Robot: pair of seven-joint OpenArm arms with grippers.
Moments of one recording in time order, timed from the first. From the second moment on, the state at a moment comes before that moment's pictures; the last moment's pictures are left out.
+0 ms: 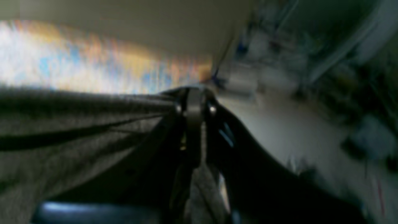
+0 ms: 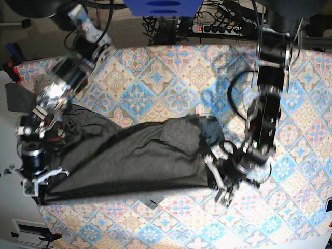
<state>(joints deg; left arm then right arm) -25.4 -18.2 14.5 95.2 -21.0 -10.8 58.0 23.9 2.7 38.1 90.4 -22.1 37.4 -15.6</state>
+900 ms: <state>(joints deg) -38.7 -4.8 22.3 72.1 -20.3 -17.4 58.7 42.0 8.9 32.8 67.0 -22.8 36.4 -17.2</state>
